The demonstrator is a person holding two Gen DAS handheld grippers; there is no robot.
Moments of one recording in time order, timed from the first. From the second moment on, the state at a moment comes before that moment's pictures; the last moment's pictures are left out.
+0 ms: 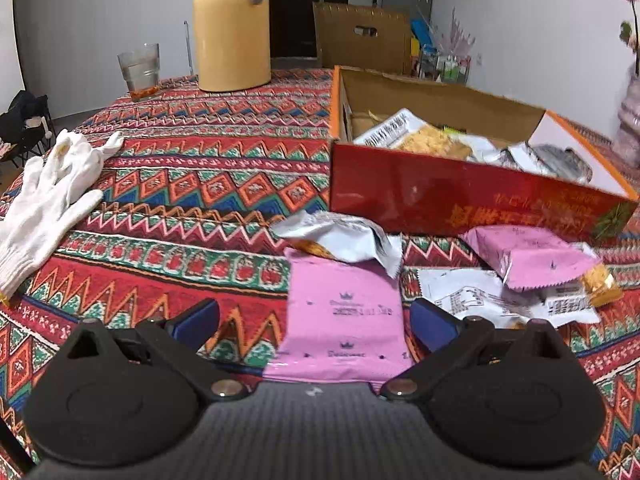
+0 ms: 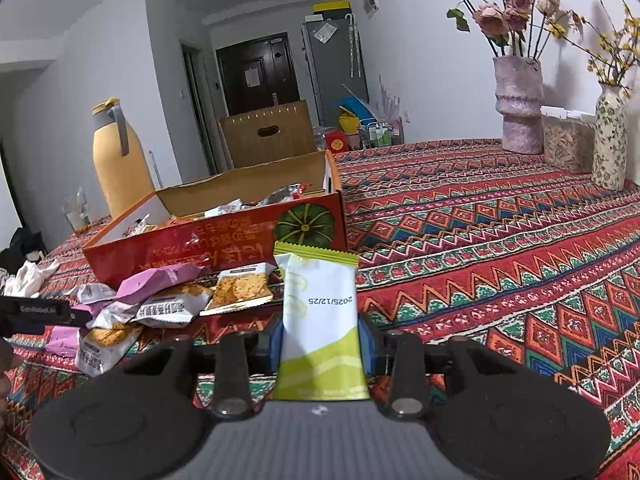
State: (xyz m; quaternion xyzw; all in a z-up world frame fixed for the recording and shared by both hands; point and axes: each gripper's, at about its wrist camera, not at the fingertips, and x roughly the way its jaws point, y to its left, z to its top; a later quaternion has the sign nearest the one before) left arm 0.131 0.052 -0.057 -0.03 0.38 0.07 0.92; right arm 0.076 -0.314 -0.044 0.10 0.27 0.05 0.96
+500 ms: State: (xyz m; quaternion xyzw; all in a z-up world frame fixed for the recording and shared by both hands) left arm 0.130 0.032 -0.058 0.00 0.38 0.05 0.92; right arm 0.077 -0.333 -0.058 0.13 0.28 0.06 0.95
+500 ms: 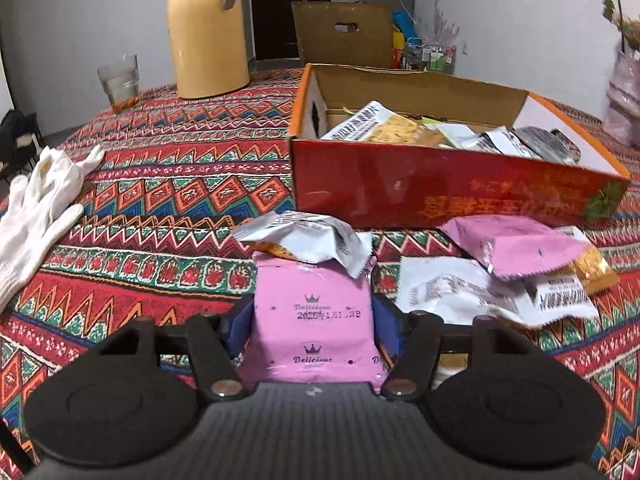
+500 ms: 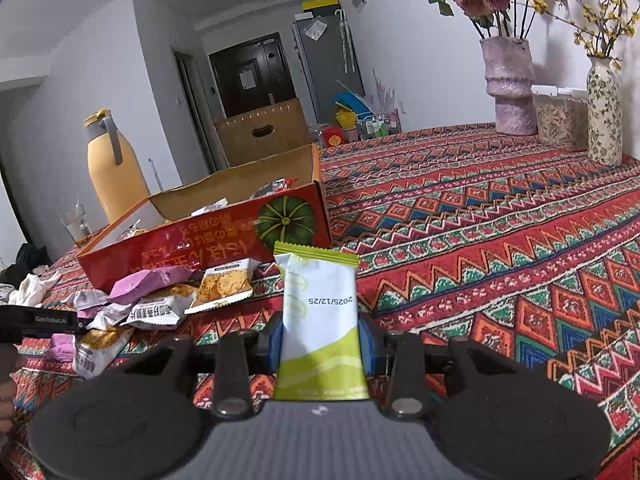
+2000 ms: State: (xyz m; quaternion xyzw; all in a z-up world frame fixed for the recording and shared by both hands) left arm 0.142 -0.006 0.049 -0.04 0.23 0.00 0.97; right arm 0.154 -0.273 0.035 0.06 0.15 0.12 0.98
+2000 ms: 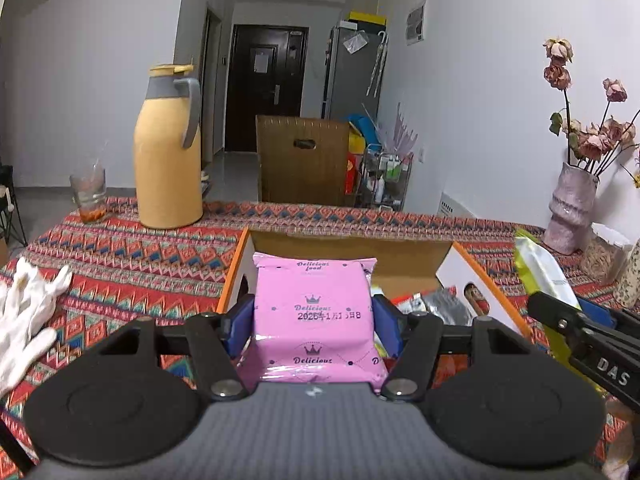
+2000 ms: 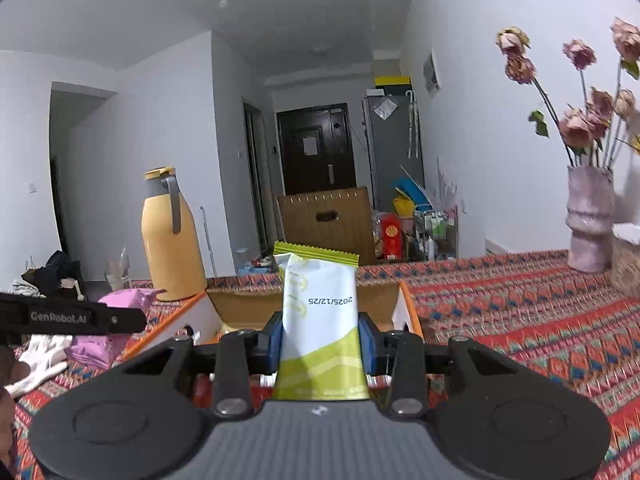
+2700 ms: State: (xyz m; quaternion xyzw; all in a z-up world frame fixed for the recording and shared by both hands) left arm 0.234 -0.015 0.019 -0.03 0.24 0.03 0.97; right arm 0.277 -0.267 0.002 0.09 0.20 0.10 0.97
